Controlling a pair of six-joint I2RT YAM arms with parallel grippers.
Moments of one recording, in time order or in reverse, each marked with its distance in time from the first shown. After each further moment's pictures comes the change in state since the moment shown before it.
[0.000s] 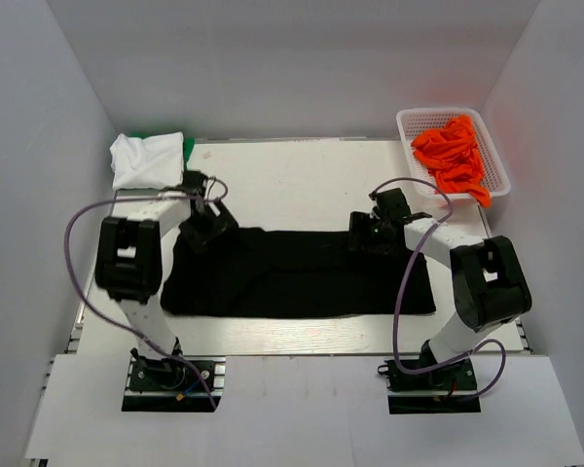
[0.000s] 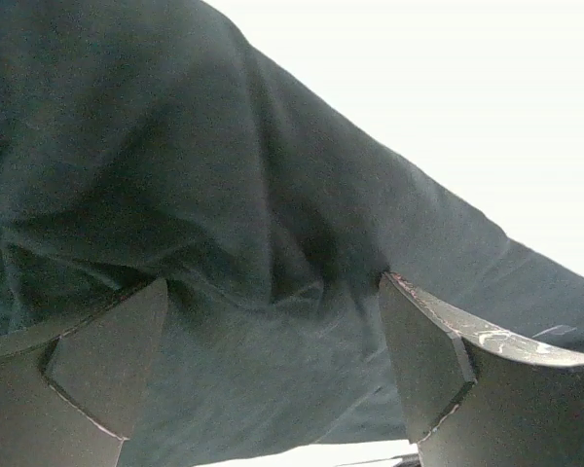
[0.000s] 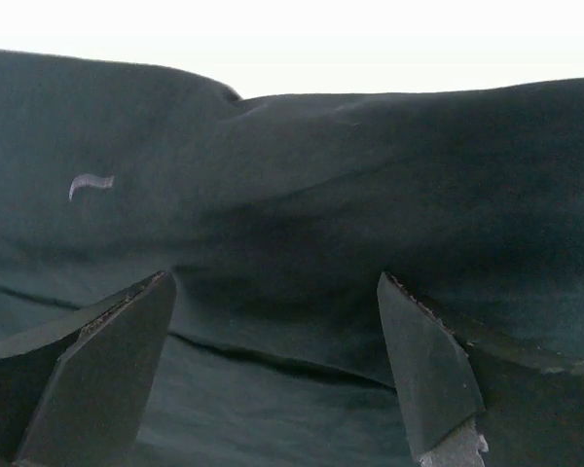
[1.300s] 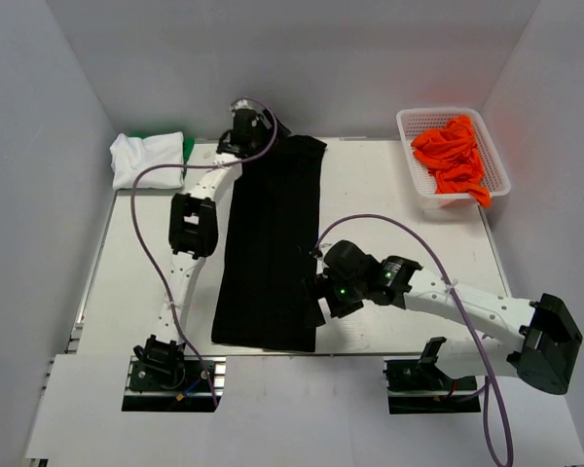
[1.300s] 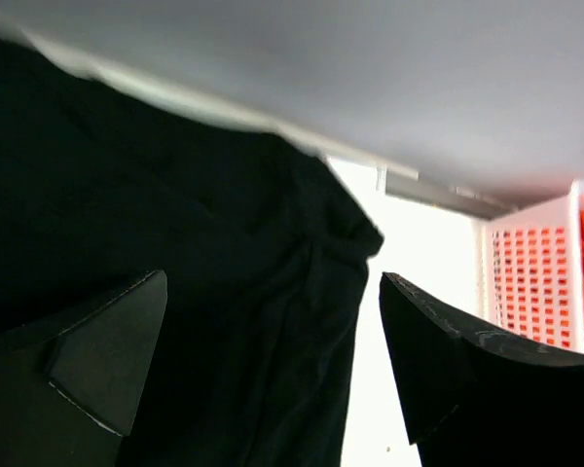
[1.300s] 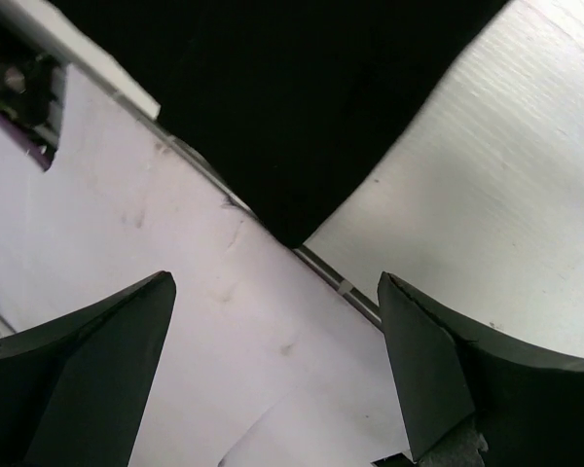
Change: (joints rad) left arm -0.178 0.912 1.305 0.481 -0.026 -0.054; right arm 0.698 -0.460 -0.071 -0.322 -0.038 0.217
